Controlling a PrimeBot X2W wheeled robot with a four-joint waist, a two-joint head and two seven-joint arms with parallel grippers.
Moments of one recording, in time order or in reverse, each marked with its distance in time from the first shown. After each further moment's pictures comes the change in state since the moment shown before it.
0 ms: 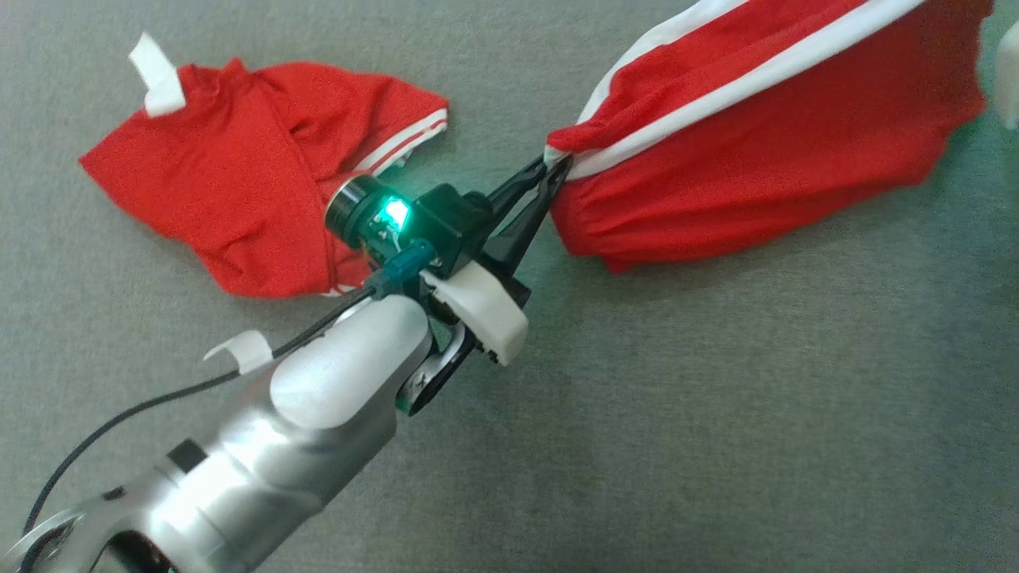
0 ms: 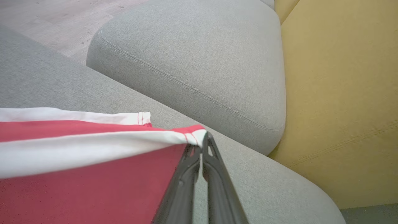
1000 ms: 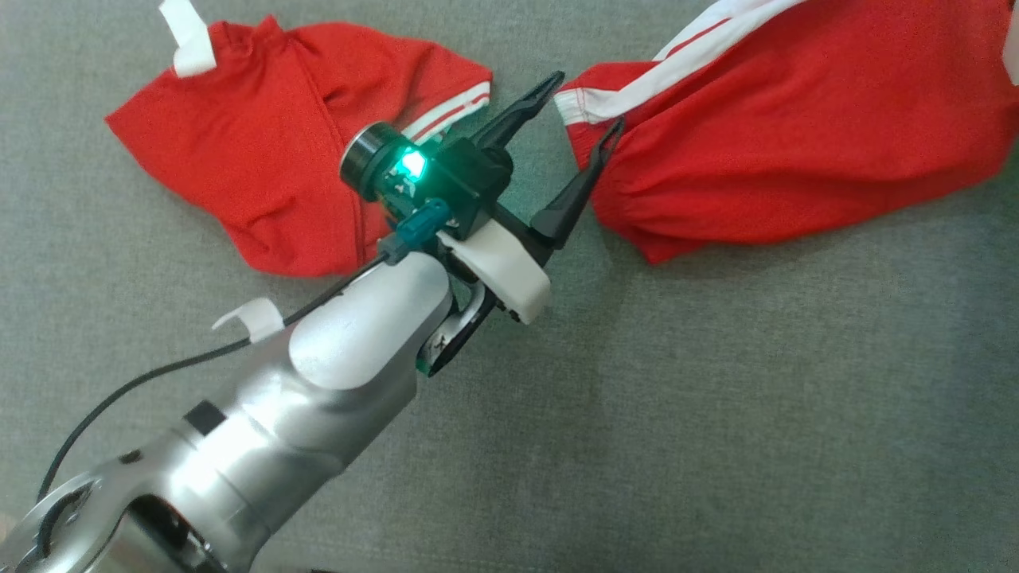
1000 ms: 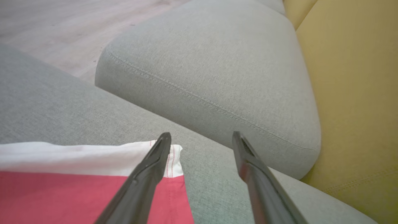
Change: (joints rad) left arm -0.092 -0.058 0.003 0.069 -0.001 -0.015 -0.049; right arm -0.194 0.053 0.087 0.340 0.020 0.000 -0.251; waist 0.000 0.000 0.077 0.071
